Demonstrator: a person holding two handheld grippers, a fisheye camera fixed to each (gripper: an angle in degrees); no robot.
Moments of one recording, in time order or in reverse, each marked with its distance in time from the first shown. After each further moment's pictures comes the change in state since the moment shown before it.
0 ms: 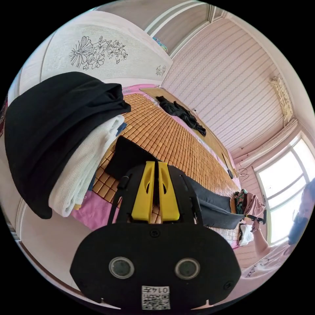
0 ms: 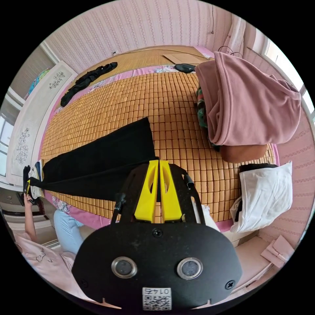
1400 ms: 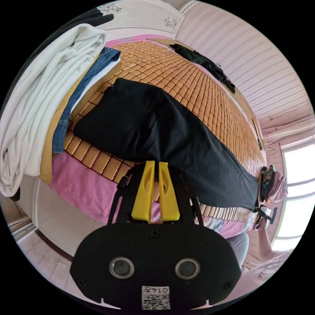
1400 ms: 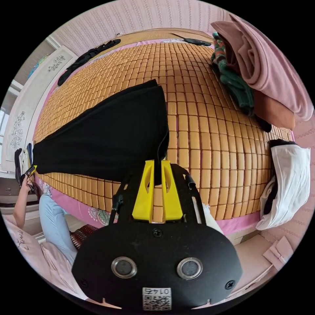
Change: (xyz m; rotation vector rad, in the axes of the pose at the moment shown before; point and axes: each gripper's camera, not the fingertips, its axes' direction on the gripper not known) left arm 0.078 0.099 0.213 -0.377 -0.205 0.019; right arm -0.020 0.087 0.084 -0.107 -0.012 -0.033
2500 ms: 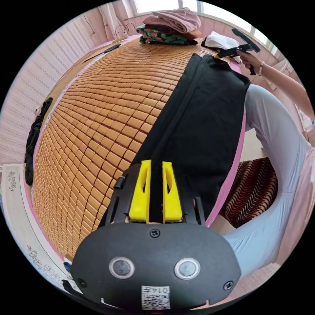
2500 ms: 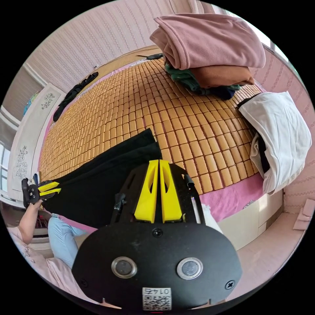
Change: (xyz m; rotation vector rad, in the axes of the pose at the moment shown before) left arm 0.429 0.207 0.224 -0.198 -0.113 1.479; right arm 0.037 0.116 -0.024 0.234 -0.046 0.223
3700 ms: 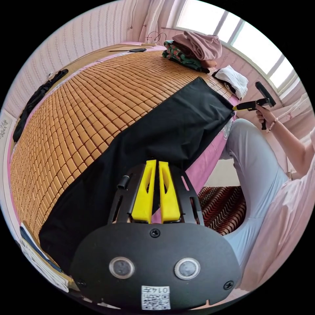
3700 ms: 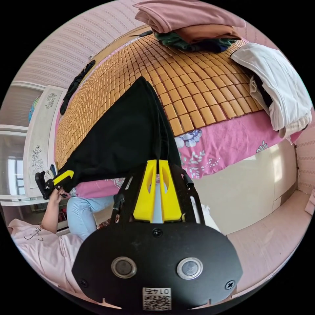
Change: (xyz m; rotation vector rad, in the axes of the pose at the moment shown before) left arm 0.006 0.027 0.065 0.119 0.148 -0.300; right arm -0.011 0.049 0.014 -0.234 -0.138 0.113
